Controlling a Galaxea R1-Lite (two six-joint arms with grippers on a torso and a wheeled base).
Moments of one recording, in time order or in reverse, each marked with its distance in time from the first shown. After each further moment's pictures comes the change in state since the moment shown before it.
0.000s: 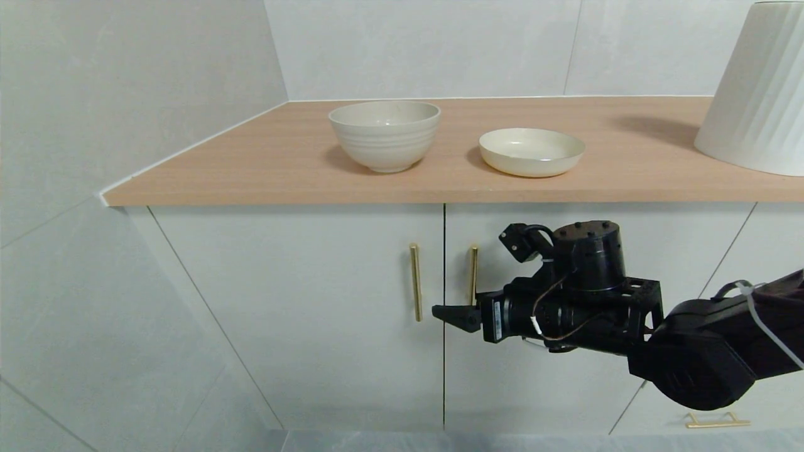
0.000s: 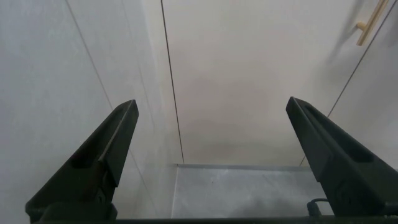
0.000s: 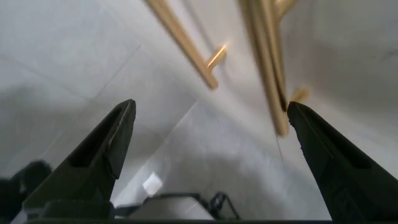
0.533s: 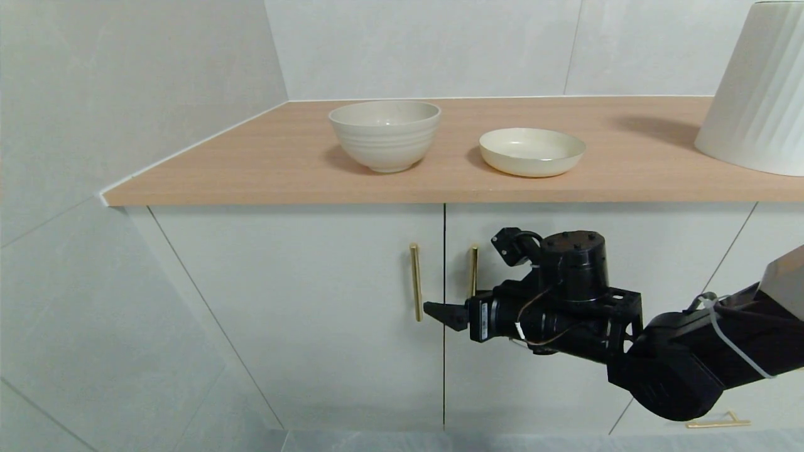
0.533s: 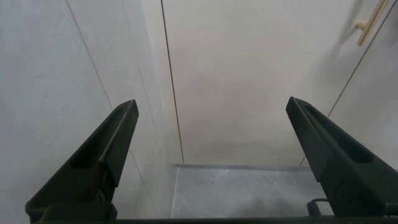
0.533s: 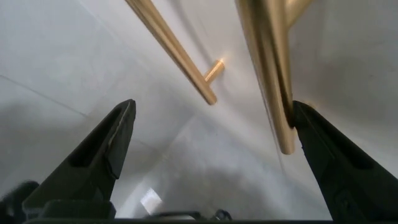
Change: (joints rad) left arm 0.000 0.000 0.000 0.000 0.000 0.000; right arm 0.030 0.056 0.013 -0.132 -0.056 0.034
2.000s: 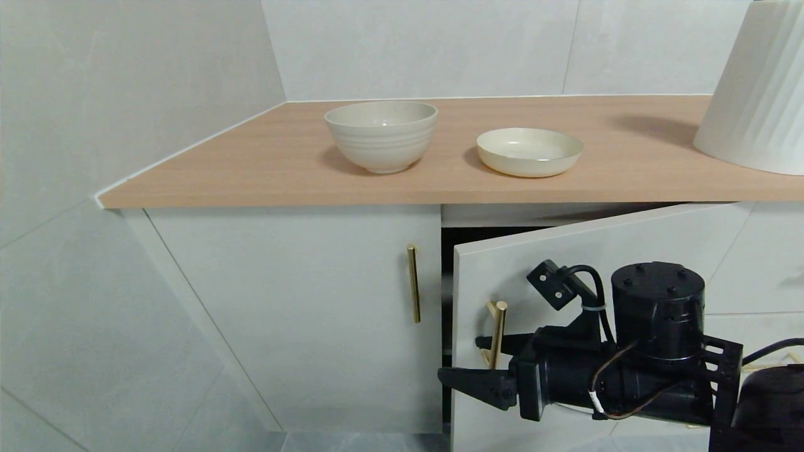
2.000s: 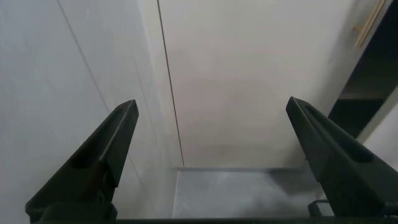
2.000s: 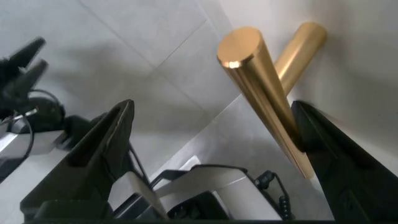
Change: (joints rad) left arm 0.000 0.000 -0.013 -0.006 -0.007 0.008; right arm 0.086 -0.212 0.300 -0.104 0.235 0.049
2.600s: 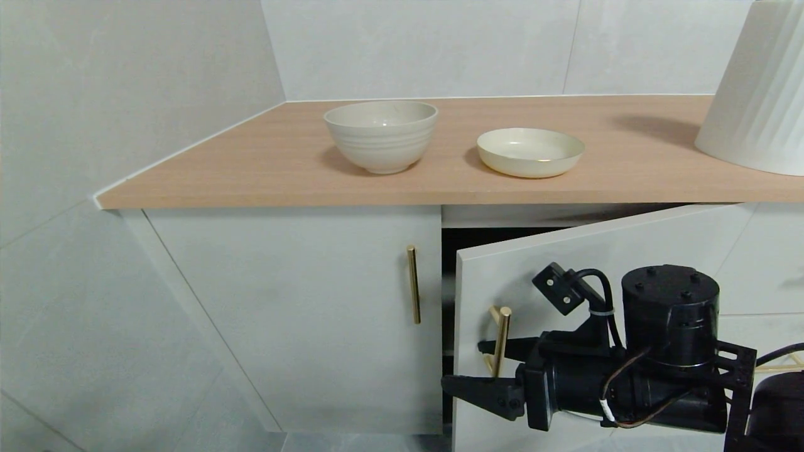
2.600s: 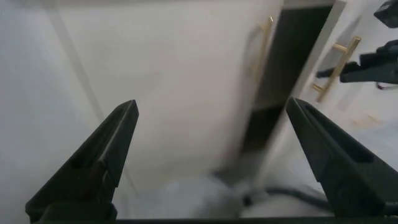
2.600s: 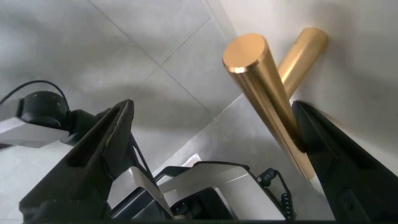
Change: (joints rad) left arm -0.029 0.473 -0.467 0.099 -0.323 -0.041; right arm 0.009 -0.027 0.024 -0.004 0.006 -0.005
